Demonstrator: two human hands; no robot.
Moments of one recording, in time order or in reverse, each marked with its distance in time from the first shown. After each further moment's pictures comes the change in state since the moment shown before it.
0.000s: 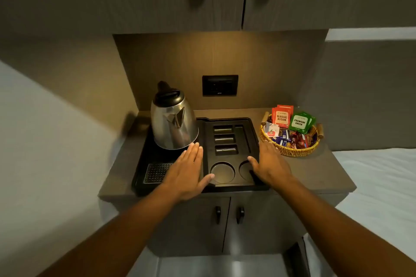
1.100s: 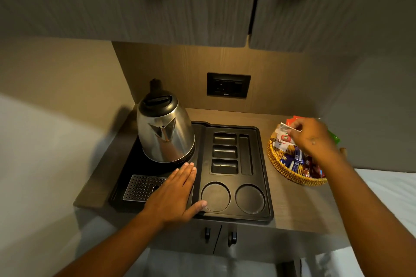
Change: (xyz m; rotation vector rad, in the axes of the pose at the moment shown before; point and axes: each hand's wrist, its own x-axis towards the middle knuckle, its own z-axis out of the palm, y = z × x) left_hand 0.012 -0.009 0.031 -0.141 -0.115 -0.054; right_hand 0.159 0.064 -0.077 0.149 -0.012 0.090
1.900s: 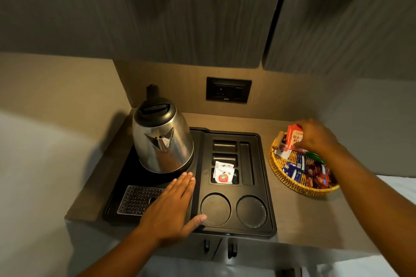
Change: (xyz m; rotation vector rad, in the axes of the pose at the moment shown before) left_hand 0.001 0.000 0.000 -0.012 -0.011 -0.020; right_hand 0.062 0.045 0.014 -0.425 -0.169 -0.030
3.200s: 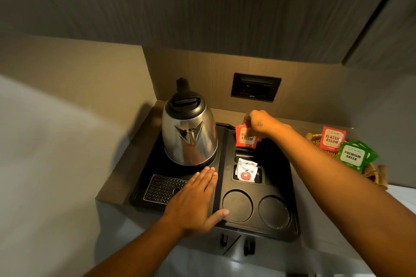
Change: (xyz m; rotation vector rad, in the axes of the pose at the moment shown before) left_hand 0.000 0.000 -0.002 -0.029 0.001 0.016; right_hand 0.009 -0.217 -0.007 0.107 -0.302 -0.323
